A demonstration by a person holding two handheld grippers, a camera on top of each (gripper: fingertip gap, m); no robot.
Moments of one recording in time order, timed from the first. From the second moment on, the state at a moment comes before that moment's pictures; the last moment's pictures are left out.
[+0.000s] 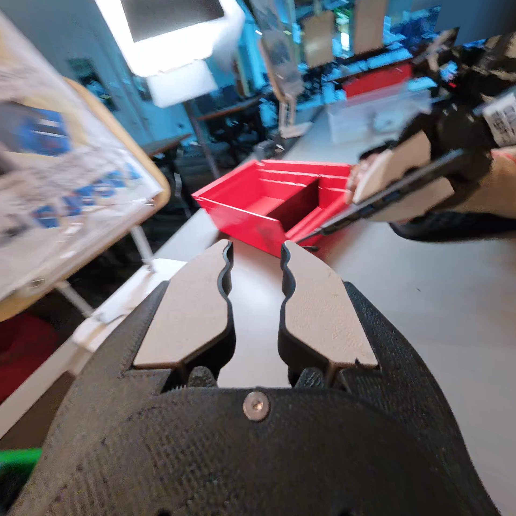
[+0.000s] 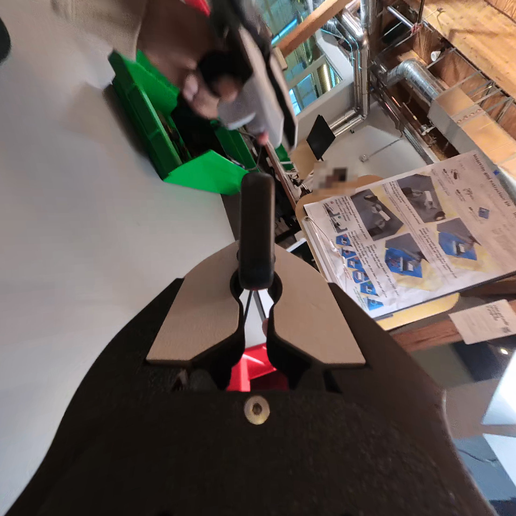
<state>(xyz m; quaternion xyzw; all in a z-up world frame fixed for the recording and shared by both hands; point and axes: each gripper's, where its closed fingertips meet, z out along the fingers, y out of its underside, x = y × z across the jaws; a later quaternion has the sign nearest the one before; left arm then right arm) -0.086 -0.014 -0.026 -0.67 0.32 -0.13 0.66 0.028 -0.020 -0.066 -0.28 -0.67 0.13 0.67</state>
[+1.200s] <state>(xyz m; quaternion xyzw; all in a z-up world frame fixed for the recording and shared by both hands) -0.310 -0.016 -0.215 -0.91 0.37 0.09 0.13 0.041 -0.013 -0.099 -0.31 -0.69 0.15 0.64</state>
